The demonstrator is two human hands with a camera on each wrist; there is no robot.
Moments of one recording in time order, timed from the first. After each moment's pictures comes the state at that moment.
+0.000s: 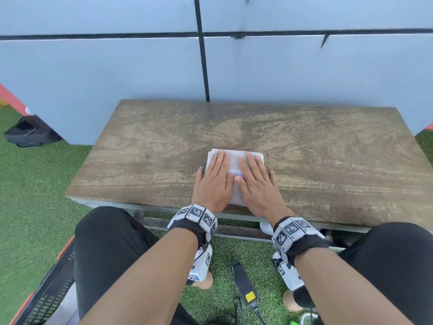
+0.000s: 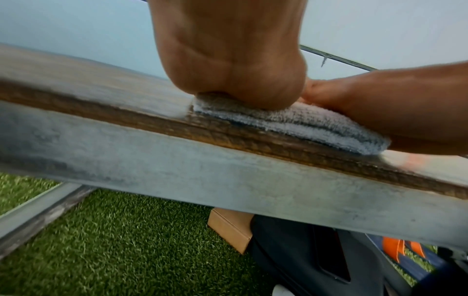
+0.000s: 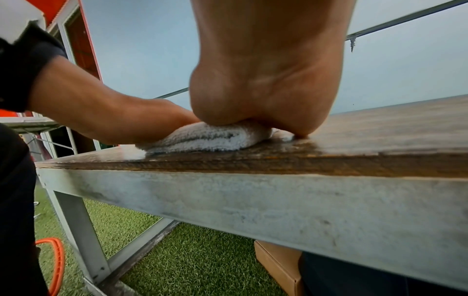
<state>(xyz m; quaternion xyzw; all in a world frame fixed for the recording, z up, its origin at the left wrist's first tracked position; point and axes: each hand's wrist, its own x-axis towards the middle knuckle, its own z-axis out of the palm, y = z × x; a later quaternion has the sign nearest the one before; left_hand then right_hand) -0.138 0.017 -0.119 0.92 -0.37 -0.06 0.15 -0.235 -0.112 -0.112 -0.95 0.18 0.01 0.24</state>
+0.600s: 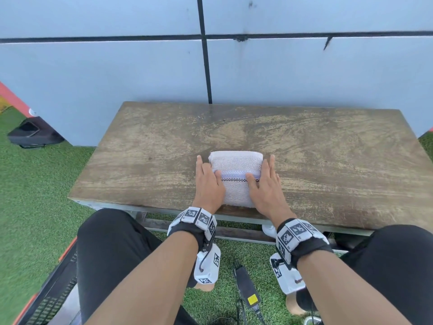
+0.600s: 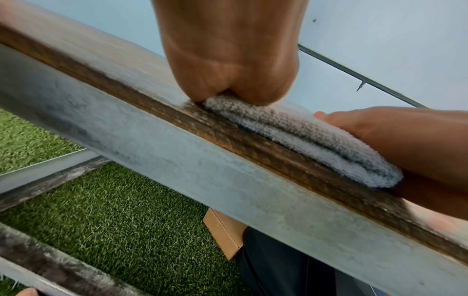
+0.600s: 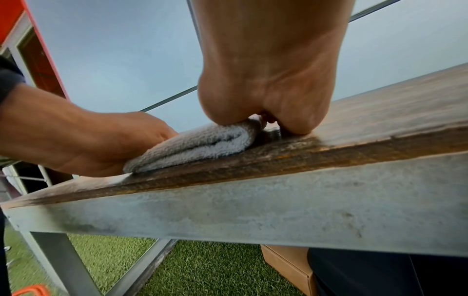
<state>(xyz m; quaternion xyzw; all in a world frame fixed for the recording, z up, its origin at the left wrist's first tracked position) -0.129 0.020 -0.121 0.88 -0.20 -0.12 0.41 -0.229 -0.117 -0.115 -0.89 0.28 -0.04 0.35</state>
